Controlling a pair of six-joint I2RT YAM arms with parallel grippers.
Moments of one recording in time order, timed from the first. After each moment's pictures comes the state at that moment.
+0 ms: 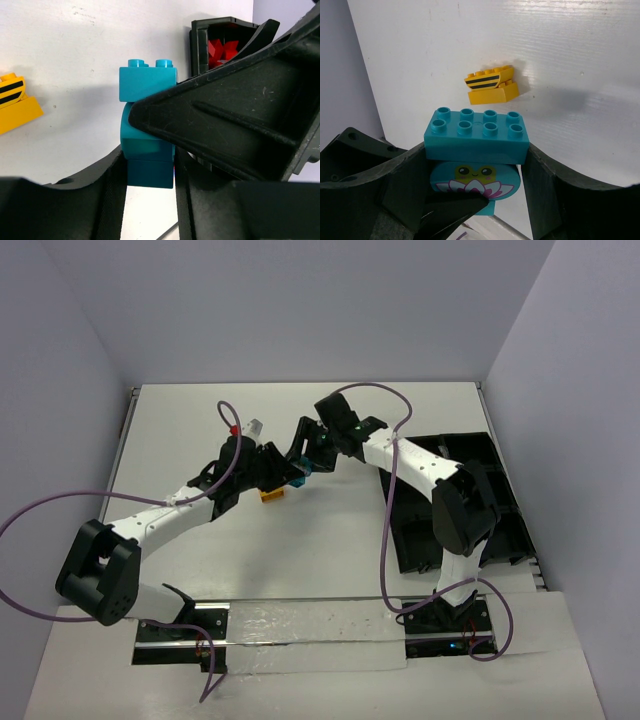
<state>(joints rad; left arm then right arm) -0.57 1.40 0.82 0.06 0.16 -0.91 0.63 1.84 1.50 -0.47 -0.23 0.85</state>
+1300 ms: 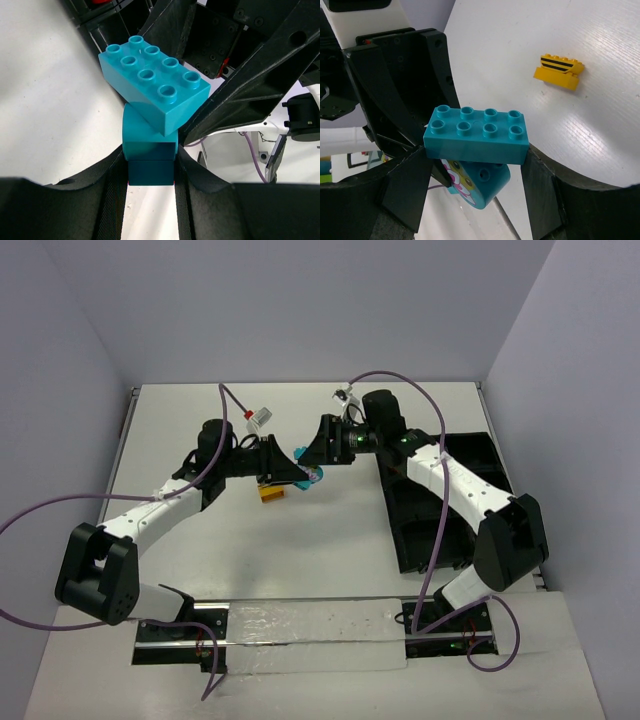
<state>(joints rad) -0.43 1.39 0.87 0.18 0.87 -0.87 0.50 1.53 1.22 -0.21 -0.69 0.58</state>
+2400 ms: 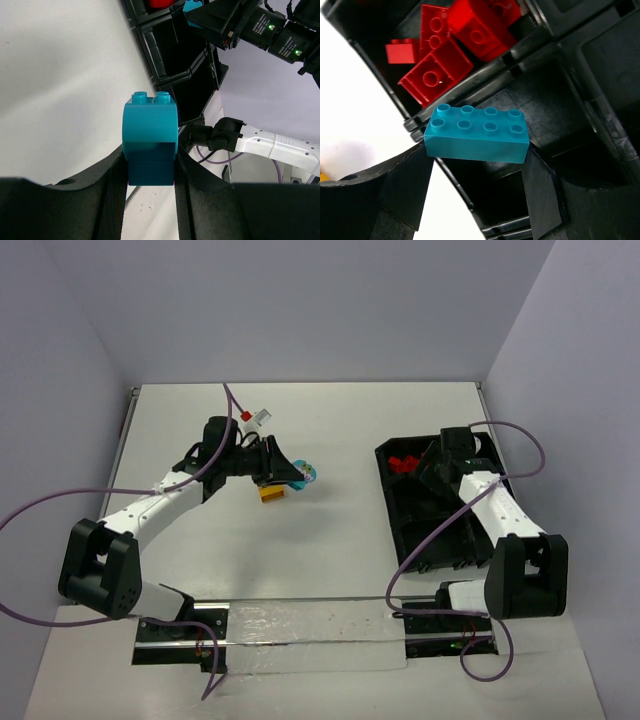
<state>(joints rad) -0.43 1.42 0.95 -0.08 0.72 -0.72 0.01 1.31 0.87 -0.50 0.07 0.61</state>
